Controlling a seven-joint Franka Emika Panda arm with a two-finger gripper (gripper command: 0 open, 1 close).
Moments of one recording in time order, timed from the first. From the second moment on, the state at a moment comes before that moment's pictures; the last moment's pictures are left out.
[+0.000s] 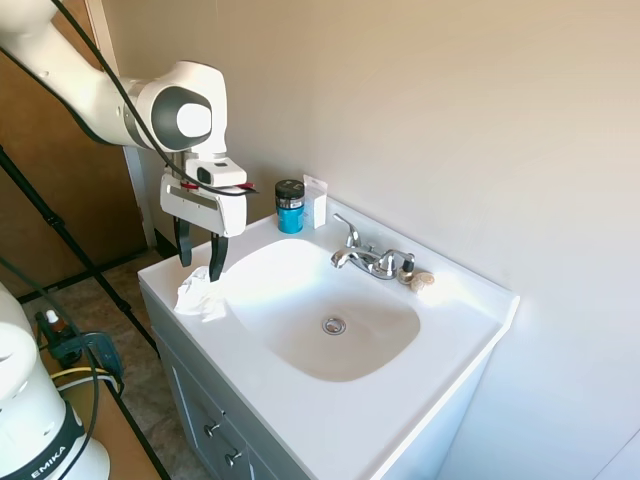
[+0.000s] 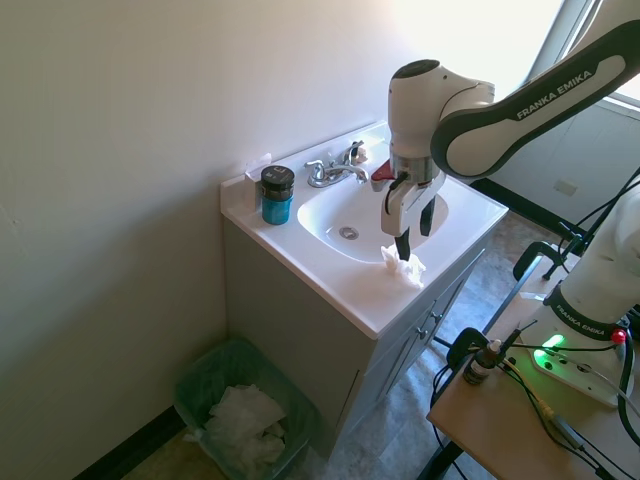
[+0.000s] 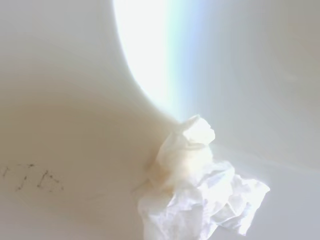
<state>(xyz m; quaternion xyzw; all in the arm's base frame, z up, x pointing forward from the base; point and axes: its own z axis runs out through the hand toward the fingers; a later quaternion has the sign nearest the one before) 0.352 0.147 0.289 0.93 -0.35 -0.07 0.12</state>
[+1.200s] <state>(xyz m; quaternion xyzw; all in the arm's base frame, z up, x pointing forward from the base) 0.384 0.155 0.239 0.92 -0.35 -0.10 0.13</state>
